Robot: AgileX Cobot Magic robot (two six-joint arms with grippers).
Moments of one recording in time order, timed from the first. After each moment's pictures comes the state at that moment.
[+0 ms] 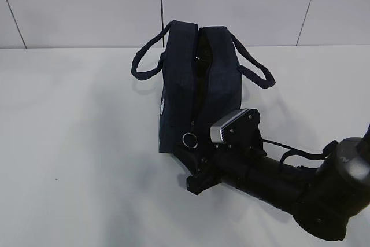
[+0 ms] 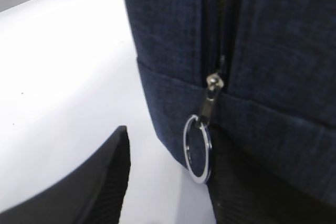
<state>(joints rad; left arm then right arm) -0.28 1.26 -1.64 -0.46 1.26 0.13 0.54 2.15 -0.65 -0.26 -1.14 0.16</state>
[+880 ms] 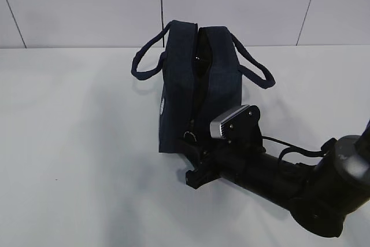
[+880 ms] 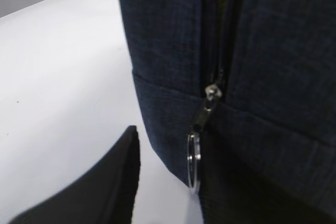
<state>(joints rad) -0.28 1.26 -1.64 -0.48 1.26 0.13 0.54 2.15 -0.67 -0.26 -1.15 0.16</state>
